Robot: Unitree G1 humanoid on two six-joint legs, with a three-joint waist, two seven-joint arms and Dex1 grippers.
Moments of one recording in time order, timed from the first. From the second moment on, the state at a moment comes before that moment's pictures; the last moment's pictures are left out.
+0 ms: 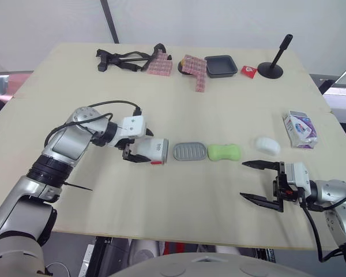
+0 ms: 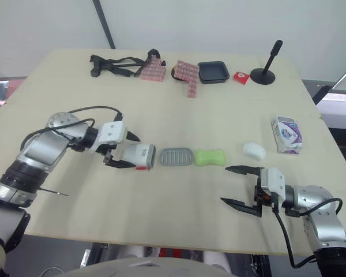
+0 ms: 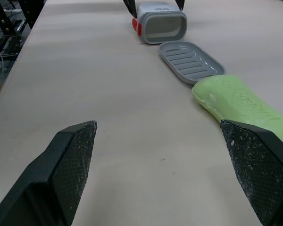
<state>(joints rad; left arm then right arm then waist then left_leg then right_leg) -0.63 0.72 -0.32 0.12 -0.11 0.20 -1.39 0.11 -0.63 -0.10 0.04 0.48 -0.23 1.35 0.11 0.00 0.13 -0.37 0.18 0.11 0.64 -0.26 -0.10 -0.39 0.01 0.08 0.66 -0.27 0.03</state>
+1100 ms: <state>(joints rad) 0.06 0.68 0.21 -0.06 -0.44 -0.02 -1.28 -0.36 -0.91 0.06 -0.05 0.34 0.22 1.31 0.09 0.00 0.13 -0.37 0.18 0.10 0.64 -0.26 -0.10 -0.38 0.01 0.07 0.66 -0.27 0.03</state>
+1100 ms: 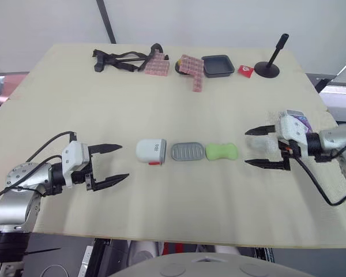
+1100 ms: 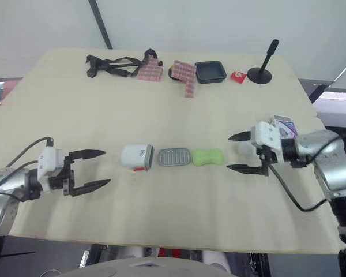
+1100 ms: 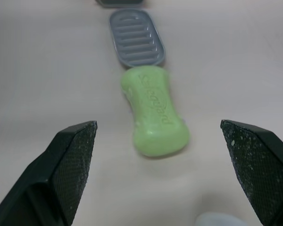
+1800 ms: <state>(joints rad) 0.09 0.61 0.12 -0.15 -0.44 -0.03 -1.23 -0.64 -0.78 0.41 -0.04 0.09 0.43 1.30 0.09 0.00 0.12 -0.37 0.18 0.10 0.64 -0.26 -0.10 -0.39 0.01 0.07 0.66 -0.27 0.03</state>
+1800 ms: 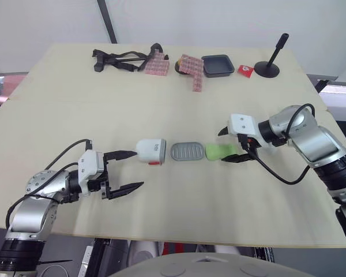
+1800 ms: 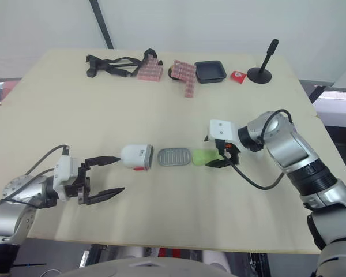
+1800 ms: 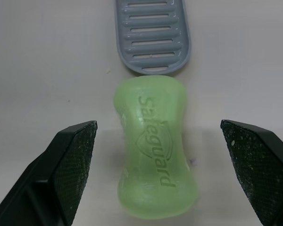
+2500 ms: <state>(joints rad) 0.12 0.61 0.10 -0.21 -0.44 -0.01 -1.18 -0.65 -0.70 0.46 0.06 0.00 0.43 1.29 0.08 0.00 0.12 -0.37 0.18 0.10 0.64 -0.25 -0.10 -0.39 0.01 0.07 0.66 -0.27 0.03</state>
